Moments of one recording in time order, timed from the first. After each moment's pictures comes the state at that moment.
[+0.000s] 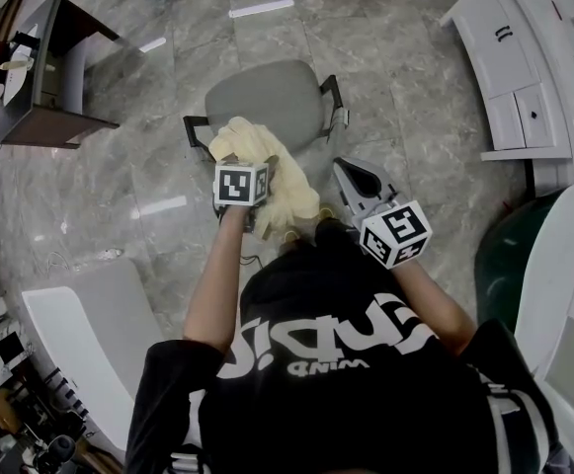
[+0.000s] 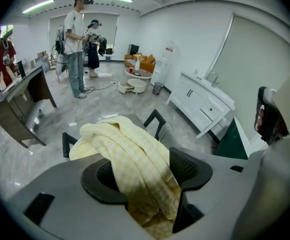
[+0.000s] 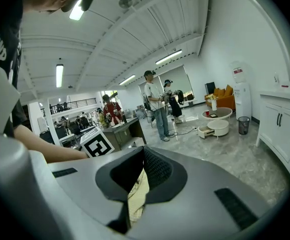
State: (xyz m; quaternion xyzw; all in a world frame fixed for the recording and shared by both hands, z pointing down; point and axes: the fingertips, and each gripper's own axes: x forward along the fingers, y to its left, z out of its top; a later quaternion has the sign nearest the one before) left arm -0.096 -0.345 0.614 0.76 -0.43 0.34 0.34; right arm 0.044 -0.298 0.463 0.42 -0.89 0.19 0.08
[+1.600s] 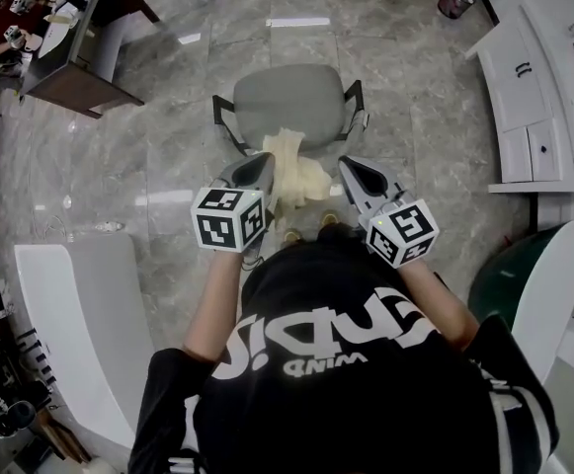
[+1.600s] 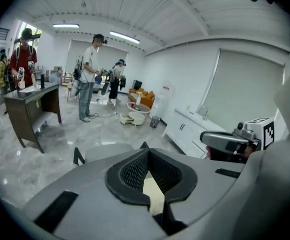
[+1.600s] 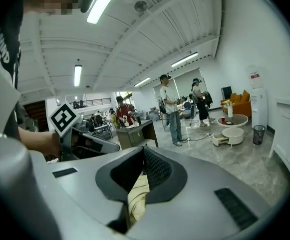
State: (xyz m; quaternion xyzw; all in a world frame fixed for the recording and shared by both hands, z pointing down) left arm -0.108 -0.256 0.463 0.80 -0.50 0.17 0.28; right arm 0.015 -0.251 0.431 0.35 -0.92 0.15 0.07
